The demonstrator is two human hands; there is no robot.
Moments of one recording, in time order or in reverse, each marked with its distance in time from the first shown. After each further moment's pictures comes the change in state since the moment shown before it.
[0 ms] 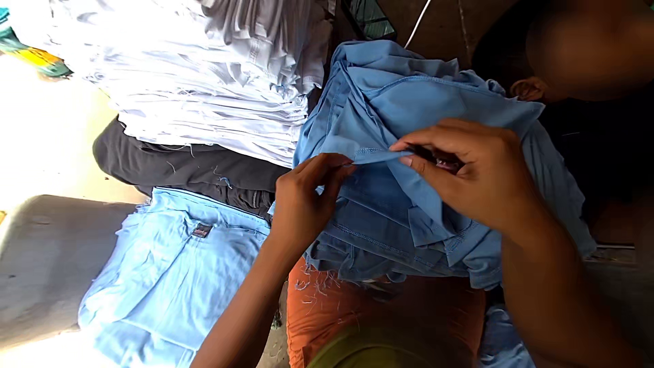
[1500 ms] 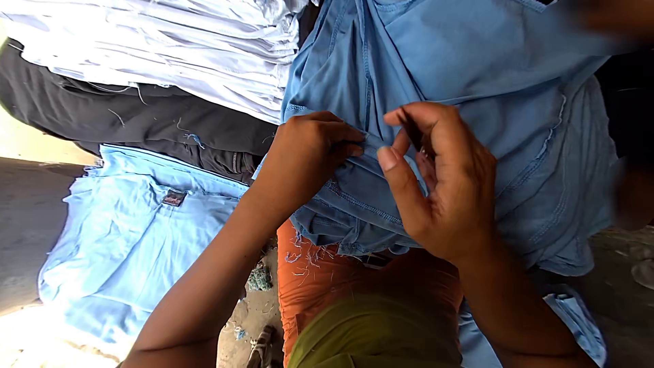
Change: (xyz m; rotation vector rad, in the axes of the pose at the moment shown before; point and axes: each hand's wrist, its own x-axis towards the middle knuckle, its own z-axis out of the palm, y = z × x) left_hand 0.009 -0.030 -0.002 0.101 -0.338 0.045; right_hand -0.025 -0.045 0.064 -0.061 0.067 0.192
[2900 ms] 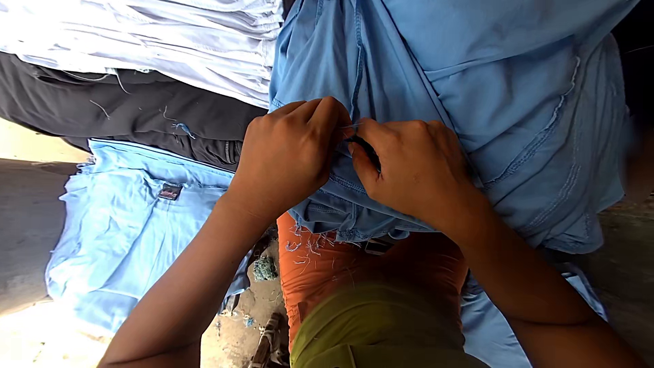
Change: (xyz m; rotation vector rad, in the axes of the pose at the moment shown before) left_hand -0.015 0.012 -0.005 0.354 0.008 0.137; right_hand 0.002 0.013 0.023 -0.330 -0.289 -0.034
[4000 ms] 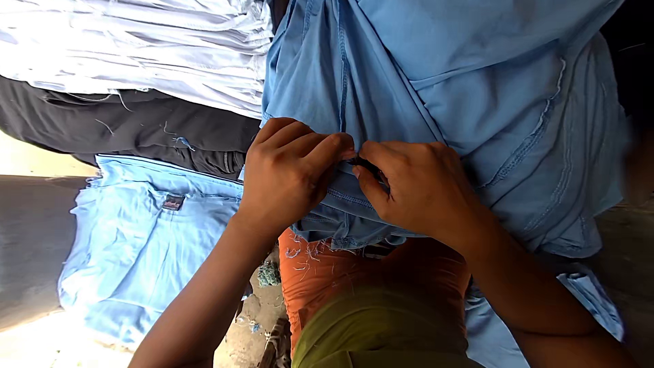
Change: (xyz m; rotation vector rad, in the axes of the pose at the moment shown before) left_hand -0.008 0.004 0.017 -0.056 0.212 0.118; right_hand -0.022 0.014 -0.005 0.102 -0.009 -0.019
